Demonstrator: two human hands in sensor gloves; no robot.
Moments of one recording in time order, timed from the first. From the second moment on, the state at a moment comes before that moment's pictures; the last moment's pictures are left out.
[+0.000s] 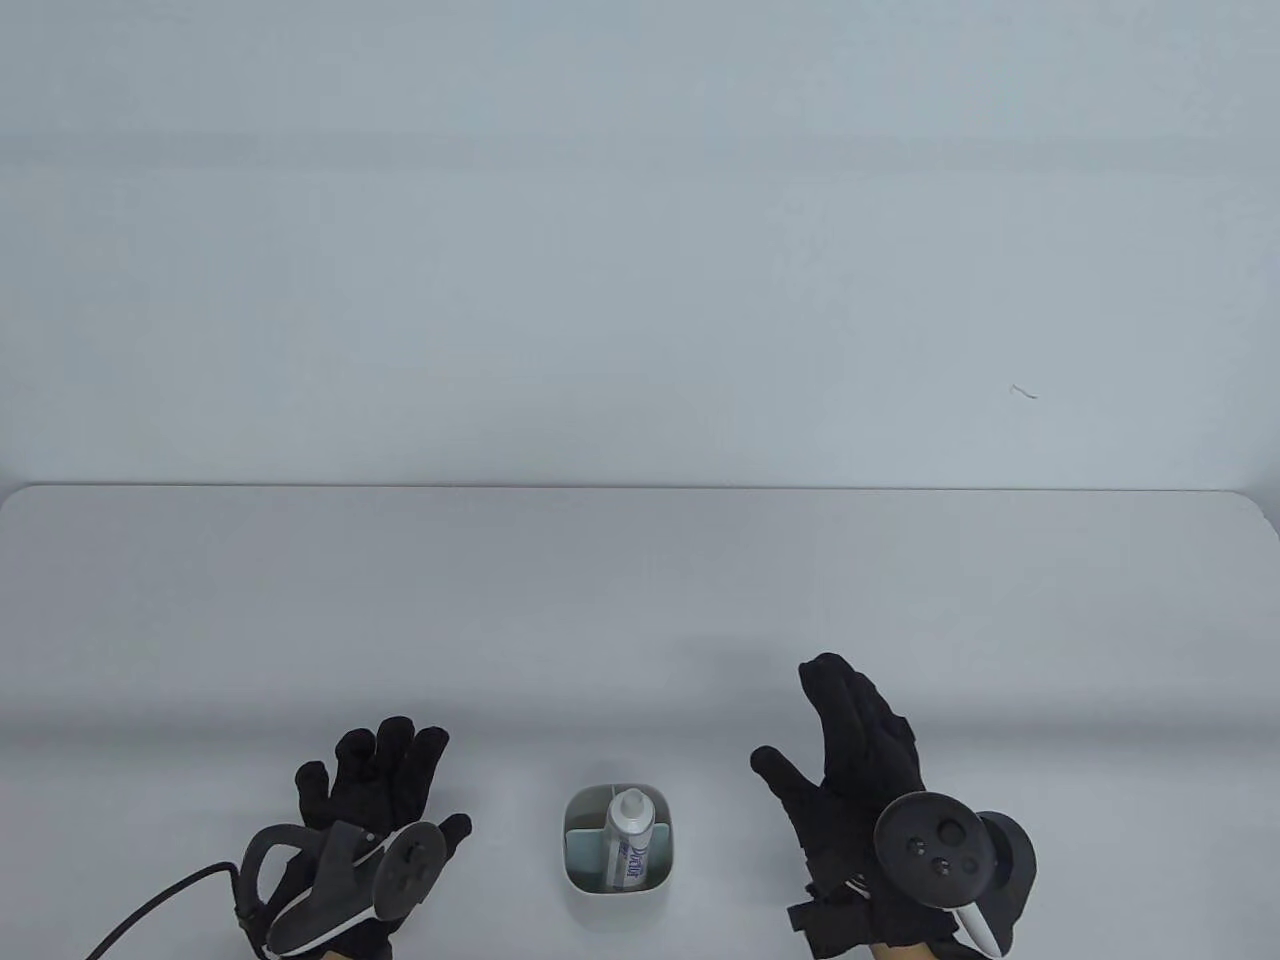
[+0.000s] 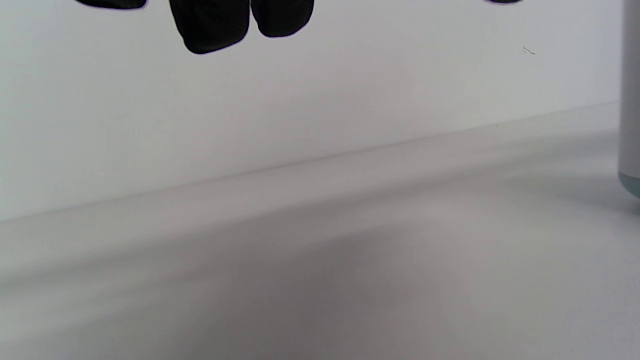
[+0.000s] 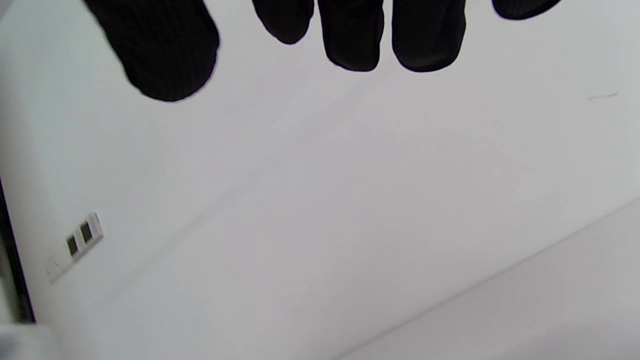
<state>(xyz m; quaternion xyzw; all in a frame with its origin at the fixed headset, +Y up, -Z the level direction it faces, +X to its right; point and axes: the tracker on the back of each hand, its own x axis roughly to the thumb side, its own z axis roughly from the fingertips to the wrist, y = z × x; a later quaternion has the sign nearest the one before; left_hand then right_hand) -0.238 -0.710 -0.298 0.04 -0.12 -0.08 0.99 0.166 -0.631 -0.284 0.10 -0.21 0.93 0.29</state>
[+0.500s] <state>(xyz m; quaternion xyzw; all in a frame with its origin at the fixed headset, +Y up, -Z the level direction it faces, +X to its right) -0.239 -0.712 -0.298 0.04 -0.12 -0.09 0.99 0.189 -0.679 -0.288 0.04 -0.16 0.98 0.10</state>
